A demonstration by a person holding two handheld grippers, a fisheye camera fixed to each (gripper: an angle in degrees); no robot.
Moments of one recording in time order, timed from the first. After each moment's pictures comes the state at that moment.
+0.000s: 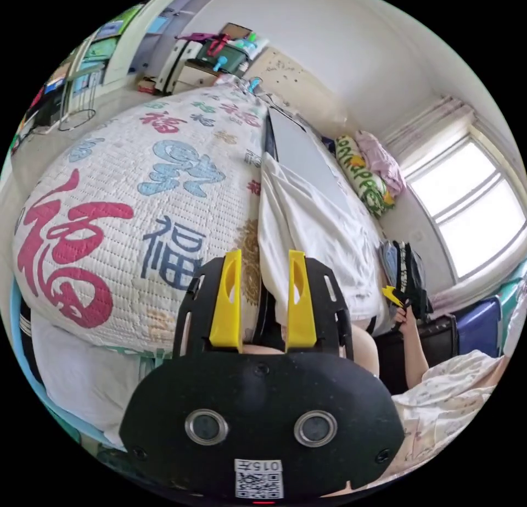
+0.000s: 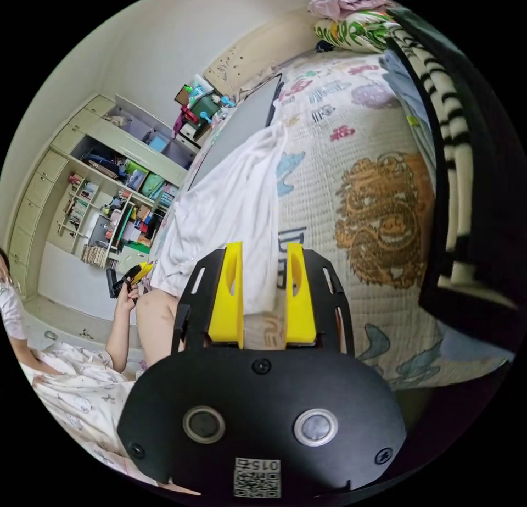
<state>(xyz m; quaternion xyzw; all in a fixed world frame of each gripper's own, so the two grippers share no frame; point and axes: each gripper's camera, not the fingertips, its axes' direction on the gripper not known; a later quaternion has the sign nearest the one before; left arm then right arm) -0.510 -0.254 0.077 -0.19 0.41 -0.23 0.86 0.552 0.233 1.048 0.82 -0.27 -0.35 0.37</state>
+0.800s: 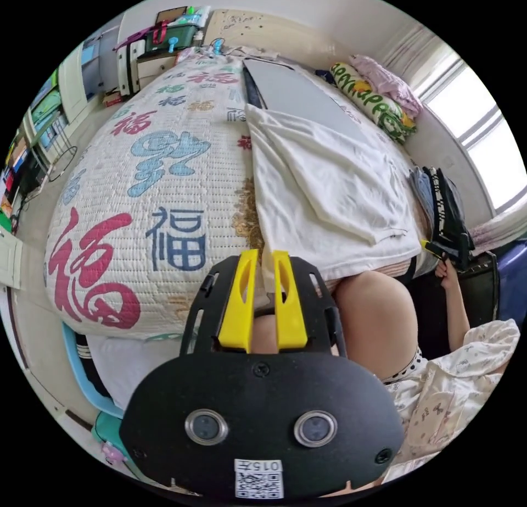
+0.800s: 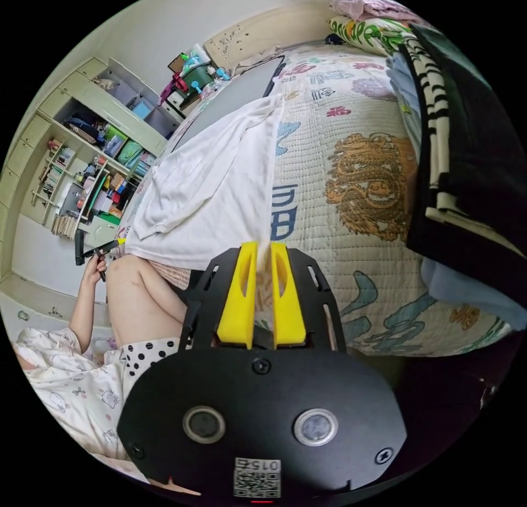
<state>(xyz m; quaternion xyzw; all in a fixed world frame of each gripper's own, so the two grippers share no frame) -0.421 -0.328 0.117 -0.28 0.35 -0.06 0.89 0.477 0.201 1.117 0.85 -0.17 -0.29 0.41</state>
